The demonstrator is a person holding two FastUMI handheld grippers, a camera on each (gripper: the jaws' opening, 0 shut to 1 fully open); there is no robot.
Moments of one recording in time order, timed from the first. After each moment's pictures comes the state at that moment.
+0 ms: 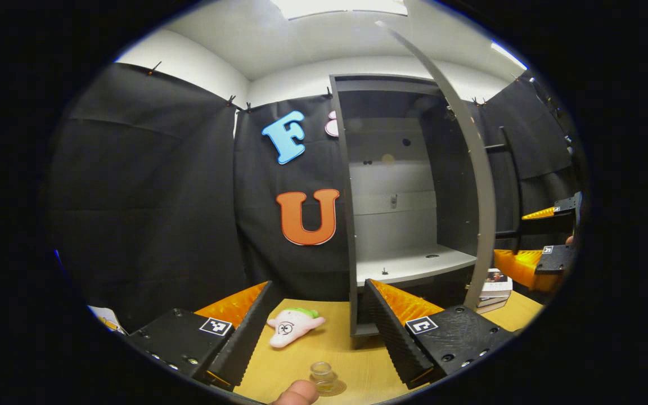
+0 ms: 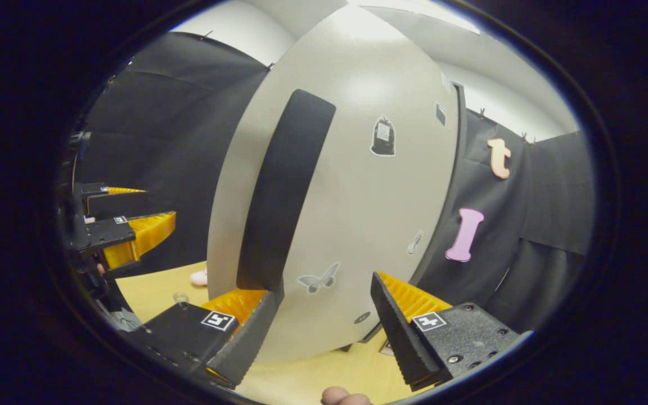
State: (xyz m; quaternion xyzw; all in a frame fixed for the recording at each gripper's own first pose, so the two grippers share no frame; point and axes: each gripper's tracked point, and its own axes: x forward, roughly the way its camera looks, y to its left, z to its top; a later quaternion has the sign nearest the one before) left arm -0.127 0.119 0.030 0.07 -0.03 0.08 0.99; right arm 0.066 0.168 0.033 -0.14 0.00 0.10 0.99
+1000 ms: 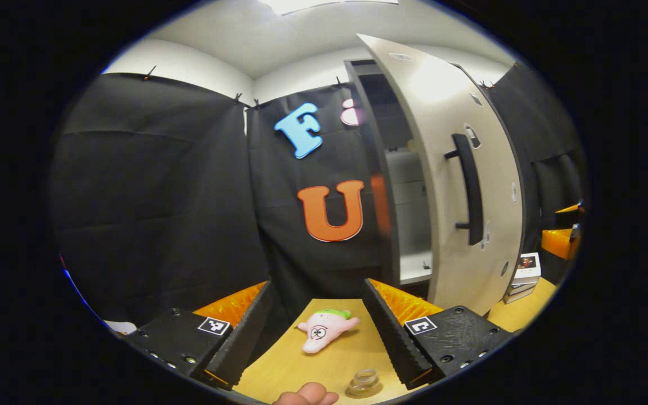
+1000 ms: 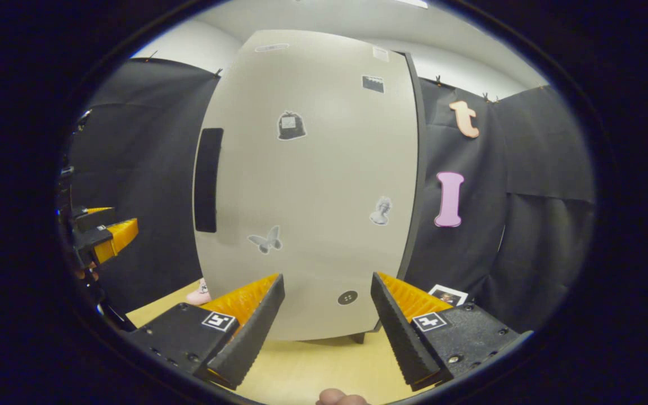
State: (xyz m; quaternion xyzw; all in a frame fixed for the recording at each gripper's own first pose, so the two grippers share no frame) left arm -0.080 0.134 0.034 0.07 0.00 0.10 0.99; right arm 0.068 0.108 0.022 -0.02 0.03 0.04 1.00
